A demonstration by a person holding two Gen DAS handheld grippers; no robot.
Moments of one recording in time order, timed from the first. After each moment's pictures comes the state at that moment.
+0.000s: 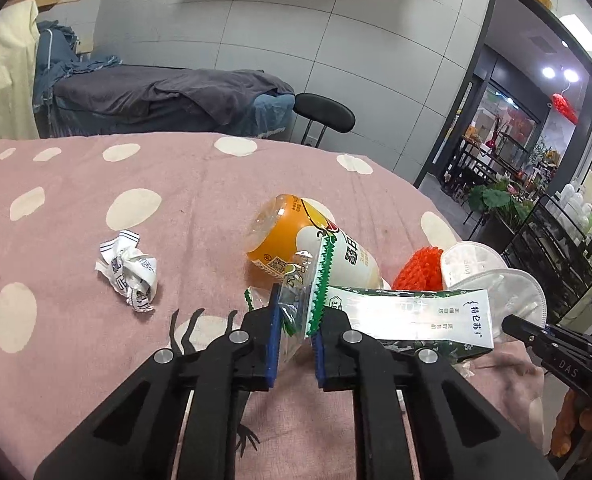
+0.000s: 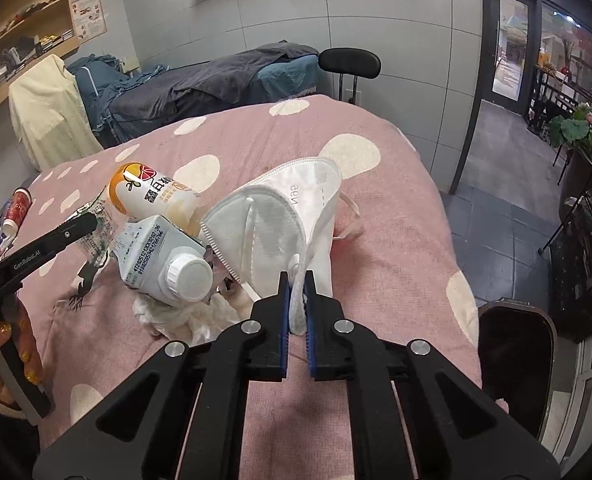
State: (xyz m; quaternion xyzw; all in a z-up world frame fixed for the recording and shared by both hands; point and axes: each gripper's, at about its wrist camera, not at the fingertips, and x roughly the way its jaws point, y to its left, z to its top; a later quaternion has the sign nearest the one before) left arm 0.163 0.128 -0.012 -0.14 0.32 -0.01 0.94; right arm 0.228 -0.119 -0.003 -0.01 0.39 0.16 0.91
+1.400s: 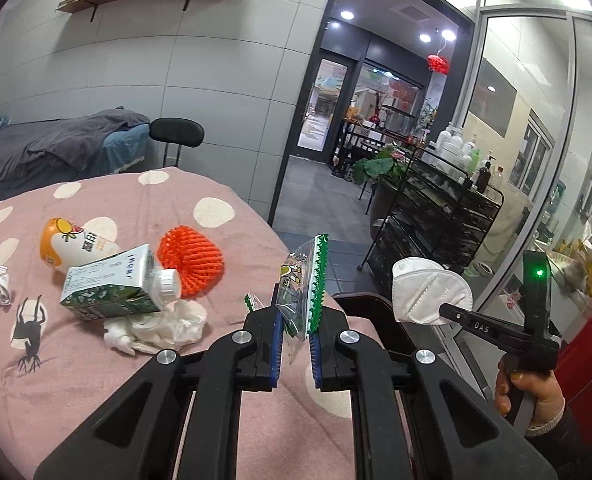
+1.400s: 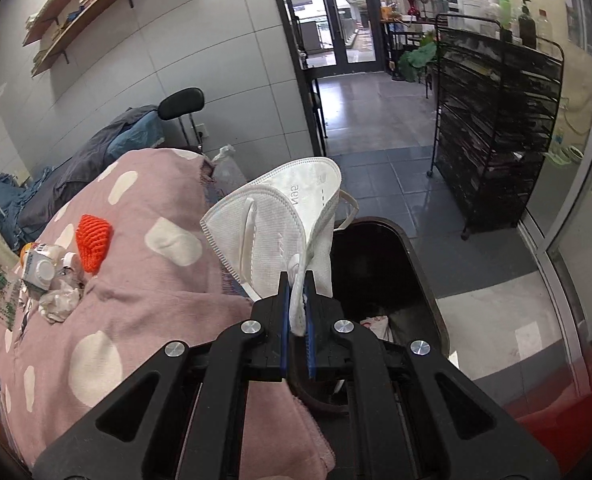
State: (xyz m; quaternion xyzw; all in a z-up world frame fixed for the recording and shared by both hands) left arm 0.097 -0.055 0.027 -0.07 0.27 -0.22 0.94; right arm 0.122 -0.361 -0.027 0.14 0.37 -0.06 0.91
